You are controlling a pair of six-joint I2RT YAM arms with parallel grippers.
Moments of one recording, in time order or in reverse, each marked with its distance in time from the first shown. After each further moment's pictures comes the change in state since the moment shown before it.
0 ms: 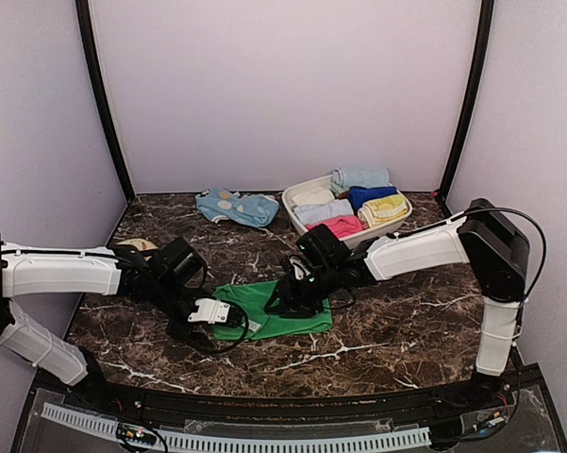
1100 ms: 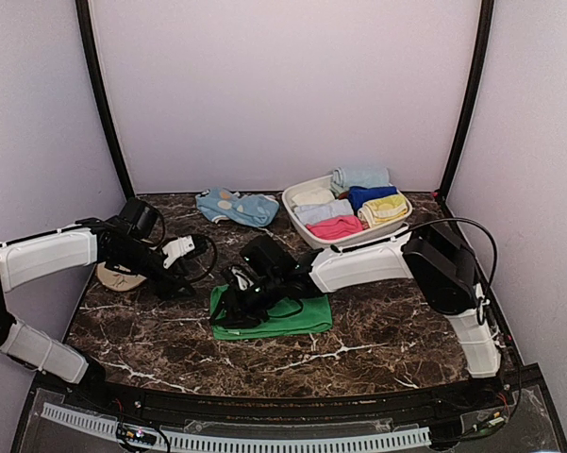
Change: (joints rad) left arm 0.418 -0.045 0.074 0.022 0.187 -0.252; right arm 0.148 0.293 0.391 0.046 -0.102 0.017
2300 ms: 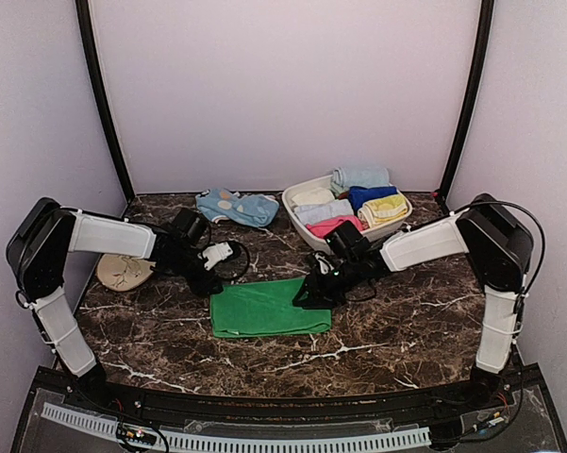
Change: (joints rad) left arm -0.136 0.430 0.144 0.241 -0.243 -0.176; right arm -0.320 -0.273 -0.458 -0.067 0.033 -0.160
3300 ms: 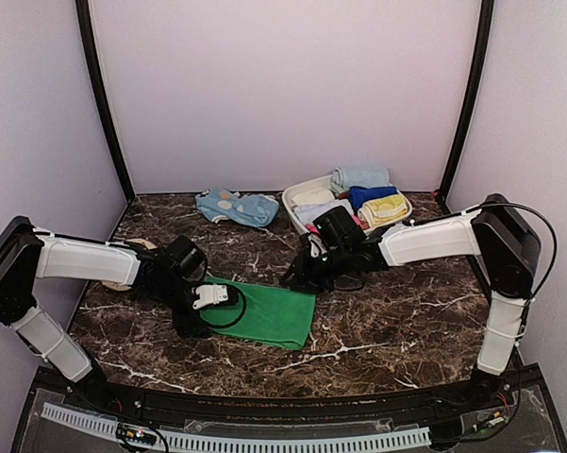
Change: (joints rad) left arm -0.136 -0.209 -0.212 -0.173 0.014 0.174; right arm 0.075 -0.065 0.084 0.054 0.156 0.182
